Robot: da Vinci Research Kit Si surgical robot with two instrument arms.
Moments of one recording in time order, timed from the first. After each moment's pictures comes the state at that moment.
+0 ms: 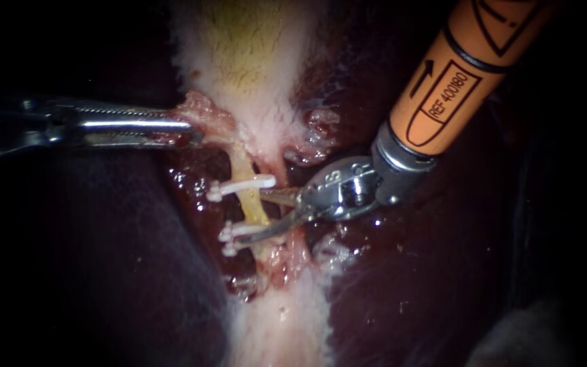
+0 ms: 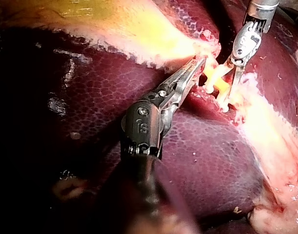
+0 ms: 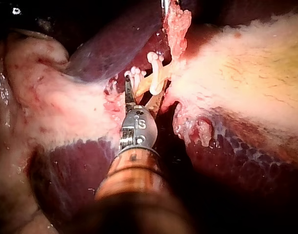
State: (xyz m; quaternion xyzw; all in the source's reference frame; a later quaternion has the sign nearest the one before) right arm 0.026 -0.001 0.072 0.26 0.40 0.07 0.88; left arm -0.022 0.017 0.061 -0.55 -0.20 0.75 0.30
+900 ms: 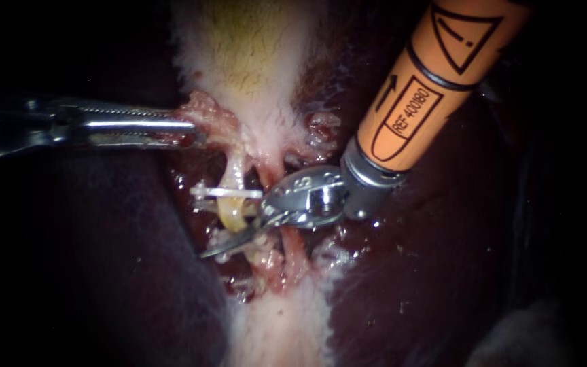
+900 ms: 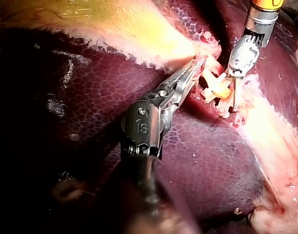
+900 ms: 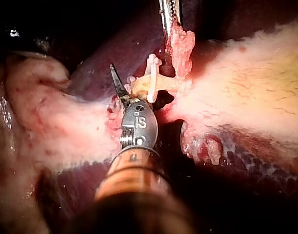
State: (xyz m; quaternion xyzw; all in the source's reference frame) right arm 0.031 -0.003 0.070 0.34 0.49 0.08 0.80; left arm -0.022 0.017 0.062 -0.55 -0.20 0.75 0.30
